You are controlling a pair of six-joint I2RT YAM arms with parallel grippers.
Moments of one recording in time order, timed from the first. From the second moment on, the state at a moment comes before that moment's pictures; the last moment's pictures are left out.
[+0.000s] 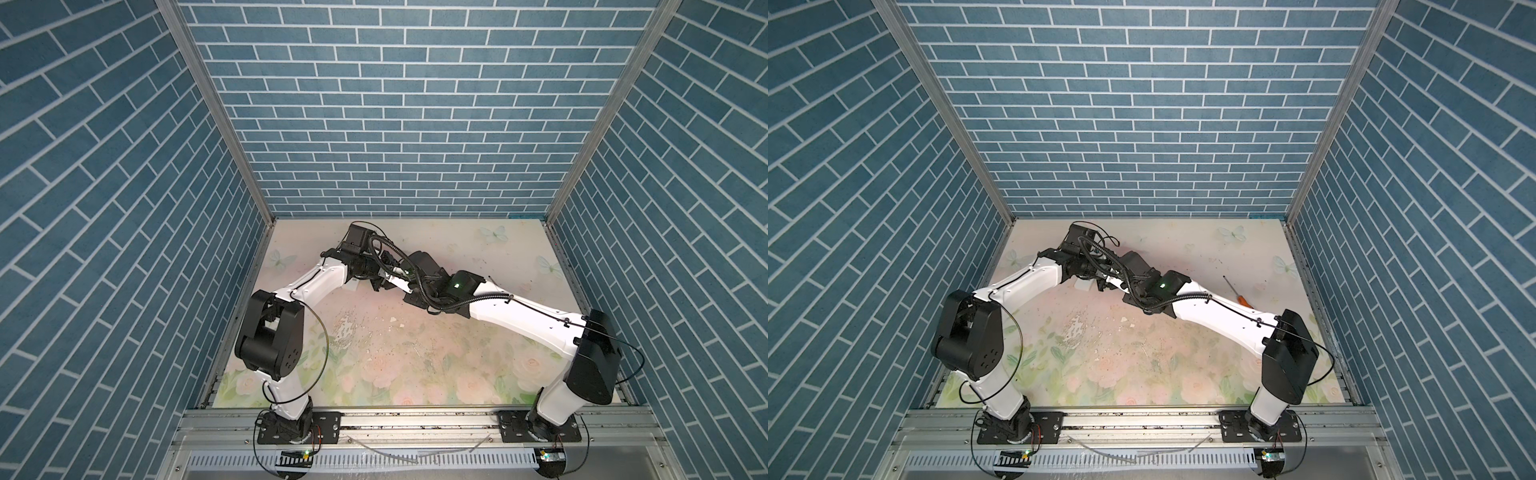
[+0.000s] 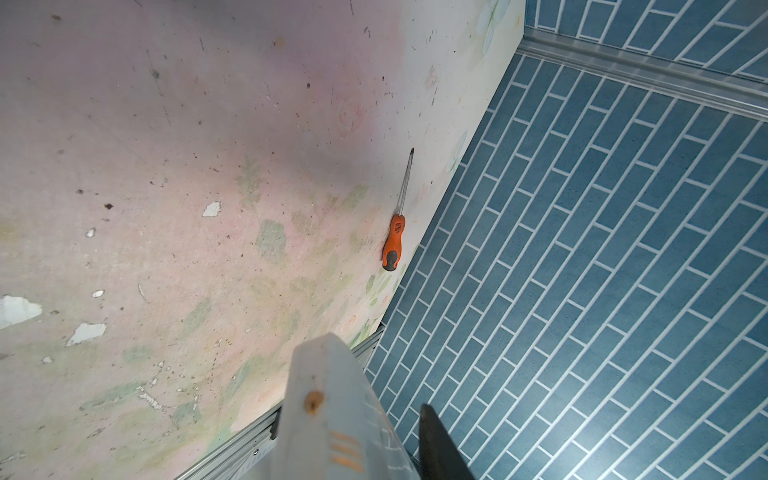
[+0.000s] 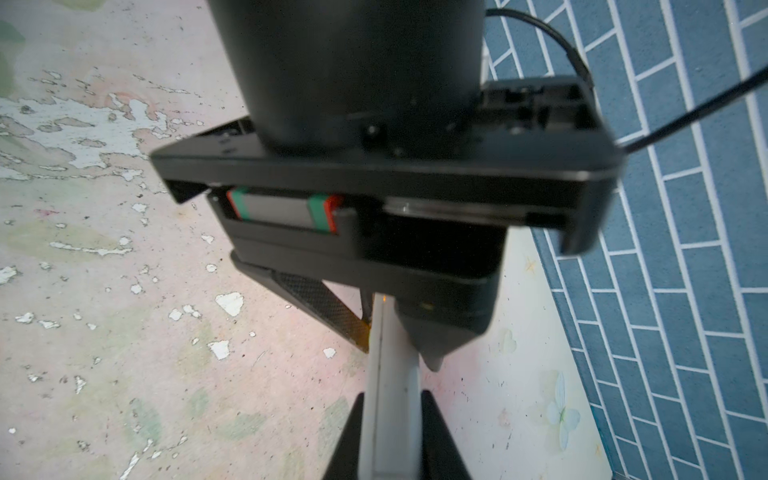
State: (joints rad) left arm -0.39 1.75 1.29 -0.42 0.86 -1.19; right arm 1.02 1.65 1.42 -0.58 0.35 -0.49
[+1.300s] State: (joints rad) left arm -0.36 1.78 1.36 -0.29 0.89 -1.34; right arm 1.11 1.73 1.45 -0.43 0.74 -0.64
